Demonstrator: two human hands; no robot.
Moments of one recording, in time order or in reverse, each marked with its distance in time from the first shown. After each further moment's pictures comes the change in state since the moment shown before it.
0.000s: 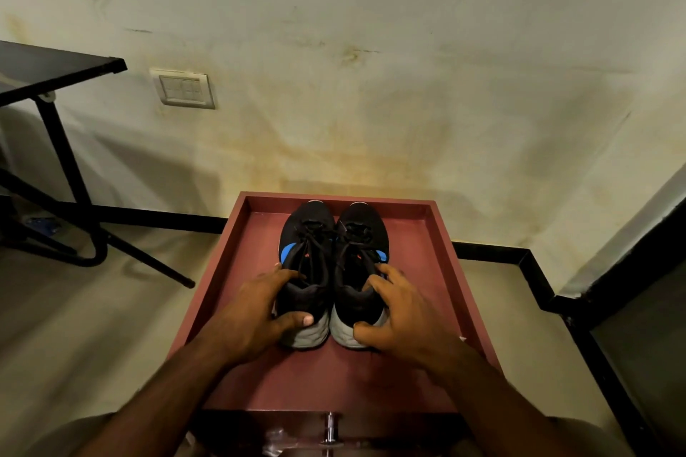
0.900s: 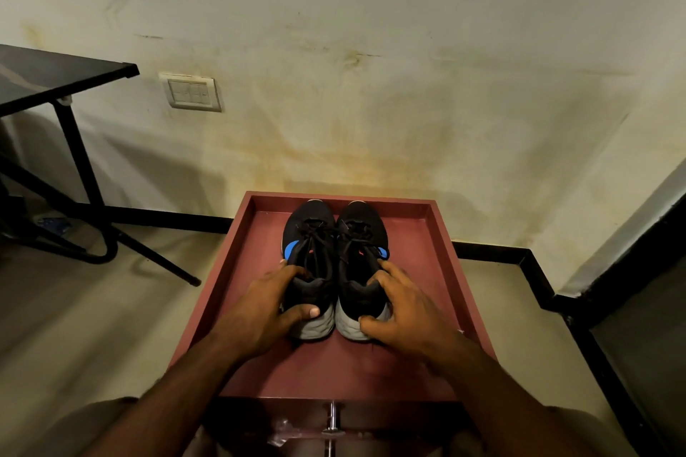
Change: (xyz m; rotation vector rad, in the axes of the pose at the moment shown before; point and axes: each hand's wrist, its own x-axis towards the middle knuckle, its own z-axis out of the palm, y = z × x) left_hand -0.006 0.009 0.003 0.002 0.010 0.012; right_hand -0.005 0.000 -0.007 0.012 -0.092 0.070
